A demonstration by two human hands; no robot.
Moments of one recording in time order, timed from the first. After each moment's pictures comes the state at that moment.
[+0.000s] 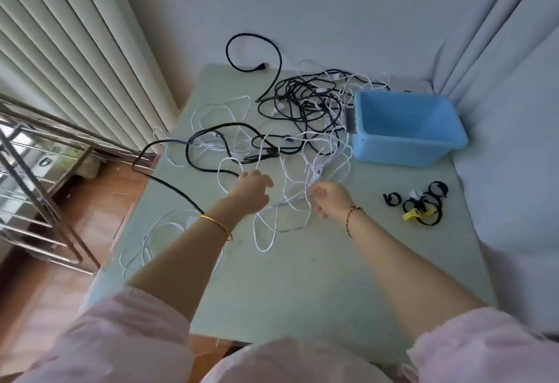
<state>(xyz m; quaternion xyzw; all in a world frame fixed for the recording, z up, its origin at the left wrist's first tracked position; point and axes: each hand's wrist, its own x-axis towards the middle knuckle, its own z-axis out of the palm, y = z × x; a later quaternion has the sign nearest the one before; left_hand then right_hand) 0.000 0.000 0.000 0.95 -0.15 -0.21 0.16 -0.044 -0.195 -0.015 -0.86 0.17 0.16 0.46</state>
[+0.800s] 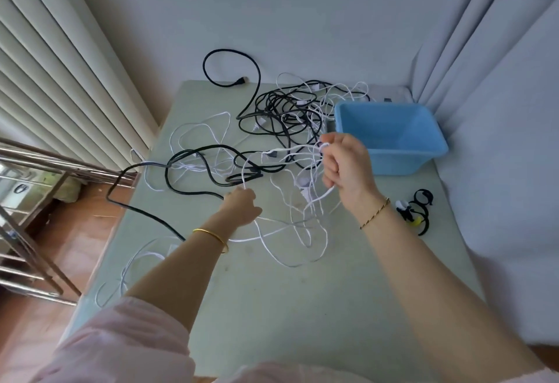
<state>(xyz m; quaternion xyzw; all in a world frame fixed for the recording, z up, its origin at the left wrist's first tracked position) 0.027 -0.021 -0.010 0.96 -0.07 -0.25 0.14 -0.033 -0.212 0.107 -0.63 0.16 -0.06 0.76</state>
